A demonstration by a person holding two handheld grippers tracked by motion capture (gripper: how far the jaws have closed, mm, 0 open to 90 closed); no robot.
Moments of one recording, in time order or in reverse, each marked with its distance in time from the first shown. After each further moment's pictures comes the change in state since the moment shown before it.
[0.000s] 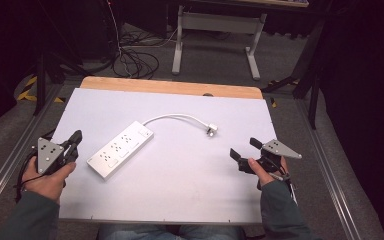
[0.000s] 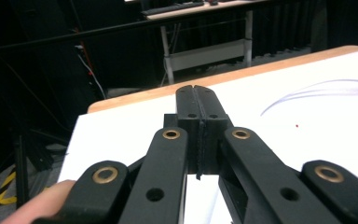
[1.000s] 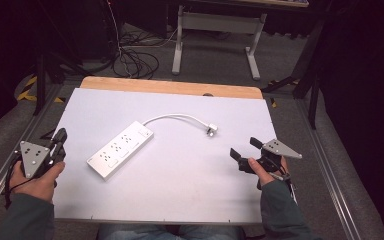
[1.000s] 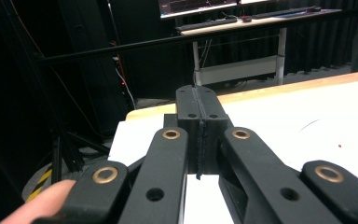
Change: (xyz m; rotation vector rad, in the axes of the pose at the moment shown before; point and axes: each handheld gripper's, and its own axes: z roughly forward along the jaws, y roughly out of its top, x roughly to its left) left arm 0.015 0.000 -0.016 -0.064 0.140 -0.018; right arm 0.000 0.001 0.000 -0.008 0.002 0.002
